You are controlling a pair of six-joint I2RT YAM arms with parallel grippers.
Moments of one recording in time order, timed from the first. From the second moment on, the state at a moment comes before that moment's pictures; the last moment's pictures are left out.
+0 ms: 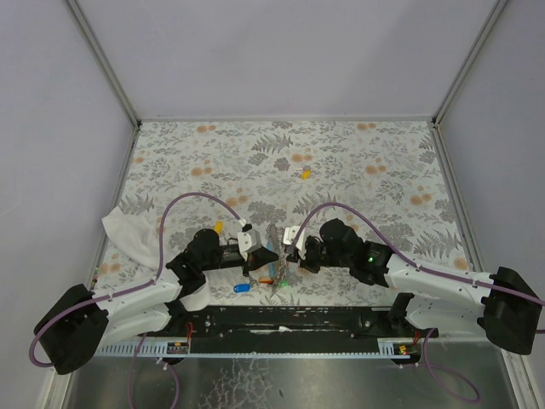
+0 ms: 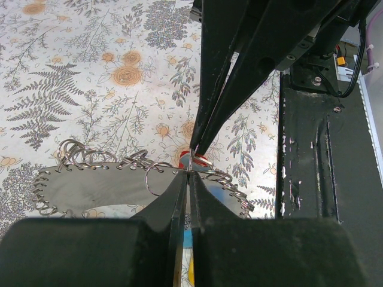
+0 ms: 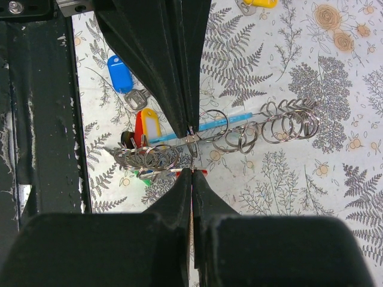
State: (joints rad) left arm -0.78 0.98 0.23 0.59 0.58 0.05; right arm 1.00 1.08 0.57 -0.01 -0.27 -0.30
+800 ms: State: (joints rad) left arm -0.78 0.98 0.23 0.59 0.59 0.05; right arm 1.00 1.08 0.57 -0.01 -0.27 -0.30
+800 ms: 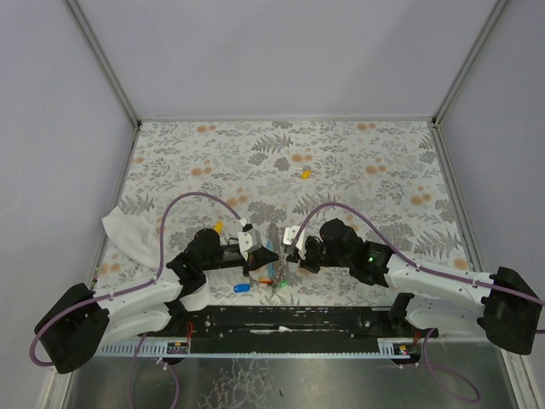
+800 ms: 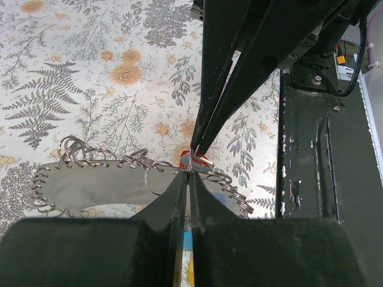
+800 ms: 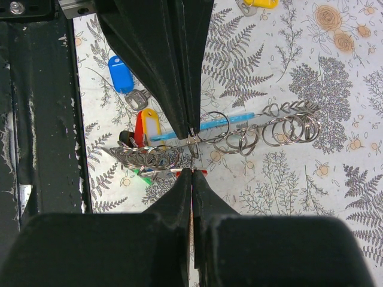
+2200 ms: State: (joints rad) left arm -0.78 0.99 0.23 0.59 0.60 0.03; right arm 1.00 1.08 0.59 -0.04 -0.27 -0.29
